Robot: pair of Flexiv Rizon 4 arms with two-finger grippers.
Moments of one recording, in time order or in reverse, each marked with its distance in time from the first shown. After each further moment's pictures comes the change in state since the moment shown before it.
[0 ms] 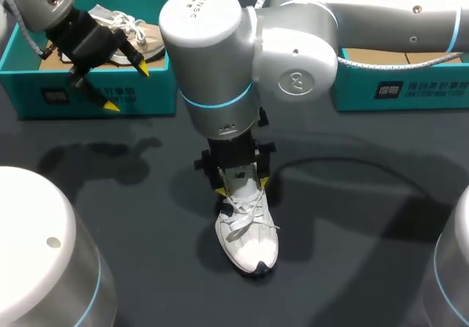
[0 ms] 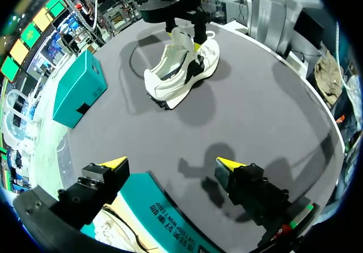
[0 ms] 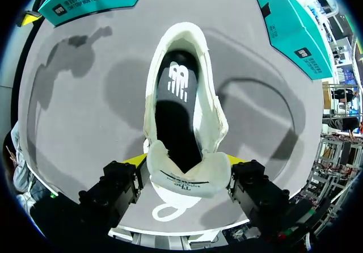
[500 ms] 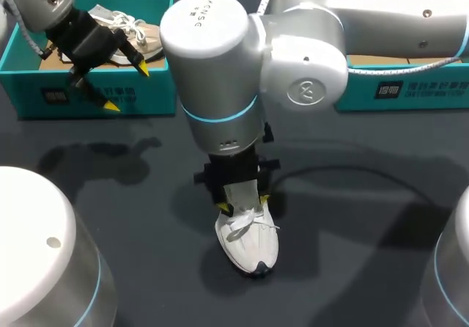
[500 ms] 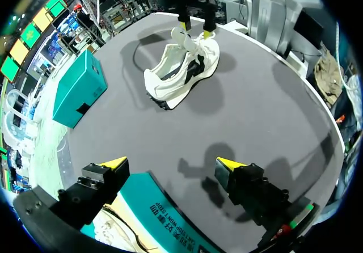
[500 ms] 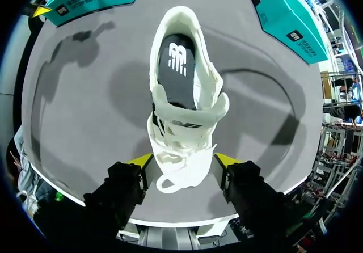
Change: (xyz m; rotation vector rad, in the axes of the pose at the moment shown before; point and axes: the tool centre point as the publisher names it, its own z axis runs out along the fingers) left arm 0.000 0.000 0.000 0.000 0.000 0.000; right arm 0.005 -0.042 -0.015 0.010 0.020 0.052
